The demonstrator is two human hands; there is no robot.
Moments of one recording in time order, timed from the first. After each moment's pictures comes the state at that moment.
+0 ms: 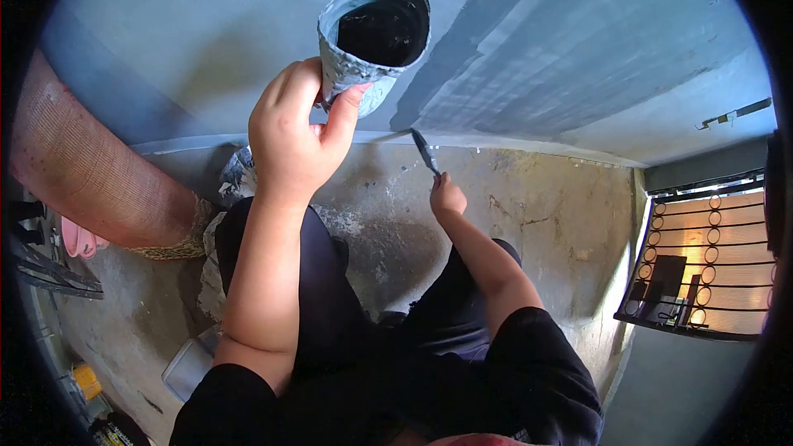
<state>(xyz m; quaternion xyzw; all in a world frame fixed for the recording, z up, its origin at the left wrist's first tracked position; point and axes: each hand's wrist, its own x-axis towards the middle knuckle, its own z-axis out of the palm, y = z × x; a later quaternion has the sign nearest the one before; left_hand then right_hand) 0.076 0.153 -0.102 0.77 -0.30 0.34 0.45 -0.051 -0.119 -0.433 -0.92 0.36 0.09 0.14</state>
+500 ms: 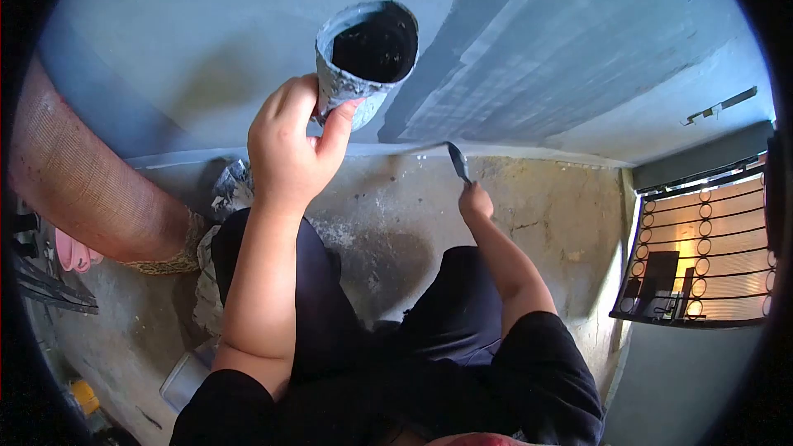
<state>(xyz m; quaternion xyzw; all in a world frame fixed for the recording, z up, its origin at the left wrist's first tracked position) 0.073 0.152 -0.104 0.78 -0.30 0.31 0.46 -0.079 -0.208 -0.403 -0.88 0.45 0.09 0.11</state>
